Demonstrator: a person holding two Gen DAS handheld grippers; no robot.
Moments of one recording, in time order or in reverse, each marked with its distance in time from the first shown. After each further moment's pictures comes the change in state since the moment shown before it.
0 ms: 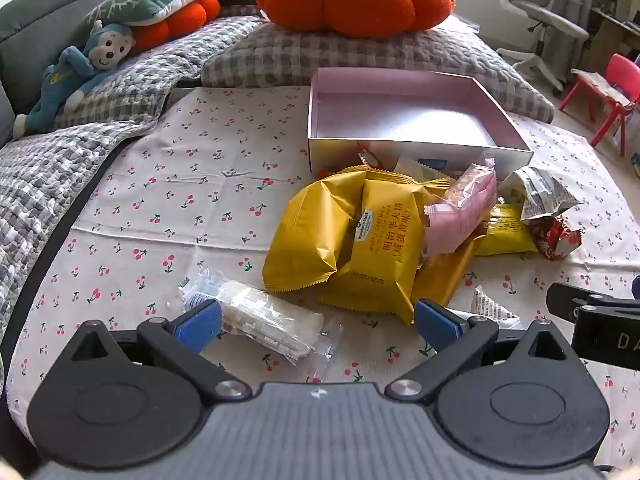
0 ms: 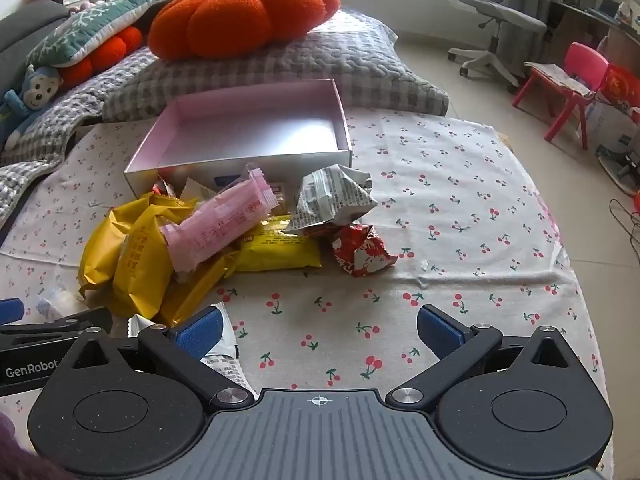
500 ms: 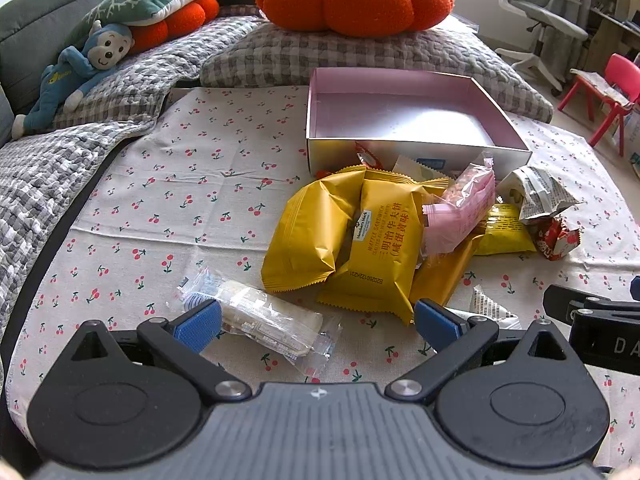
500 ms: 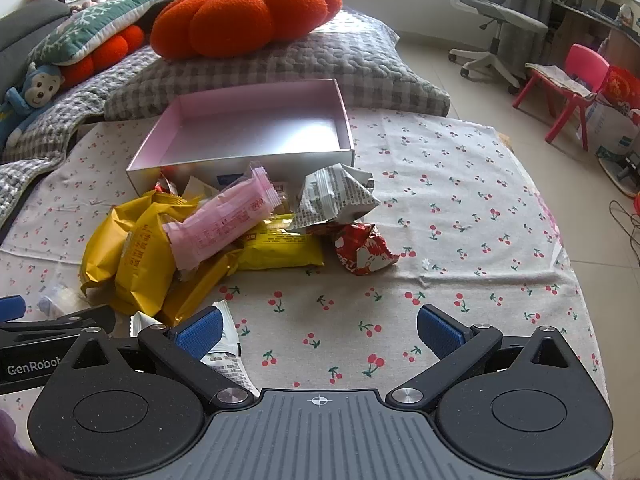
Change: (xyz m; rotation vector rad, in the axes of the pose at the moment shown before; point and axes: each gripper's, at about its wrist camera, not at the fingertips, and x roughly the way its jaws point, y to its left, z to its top) left arm 0.000 0.000 0.000 0.001 0.002 -0.001; right arm -0.001 -0.002 0.002 -0.012 0.002 0.006
